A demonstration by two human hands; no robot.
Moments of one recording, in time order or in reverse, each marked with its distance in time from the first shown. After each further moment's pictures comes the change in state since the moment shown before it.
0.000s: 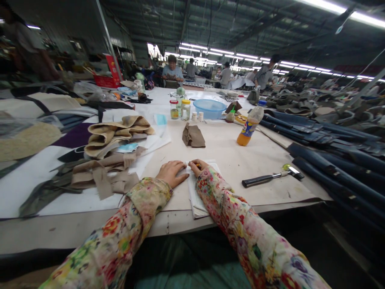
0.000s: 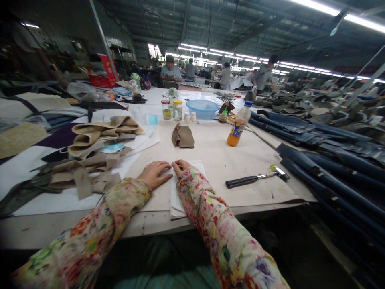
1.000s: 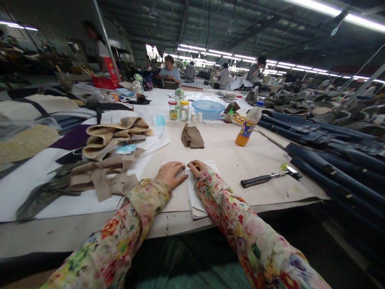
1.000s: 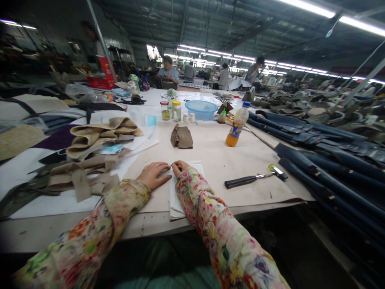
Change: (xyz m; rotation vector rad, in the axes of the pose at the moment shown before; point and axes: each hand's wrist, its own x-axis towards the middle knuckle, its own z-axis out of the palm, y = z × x) left_hand 0.001 -0.004 0.004 -0.019 0.025 0.001; right_hand 0.000 0.000 0.000 0.035 -0.002 0.006
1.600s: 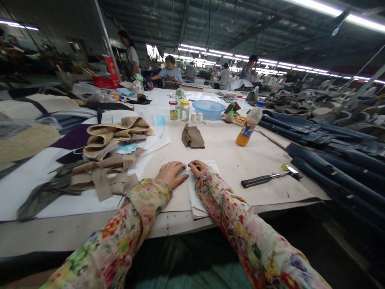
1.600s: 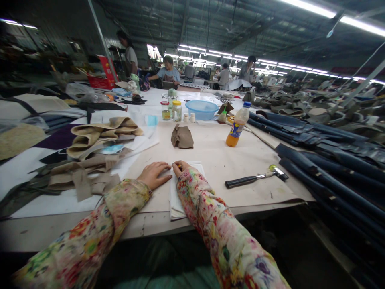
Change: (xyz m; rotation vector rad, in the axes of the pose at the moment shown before) left_hand -0.001 0.003 -0.004 0.012 -0.019 -0.003; right_hand 0.004 0.006 0.004 0.026 -0.018 -0.007
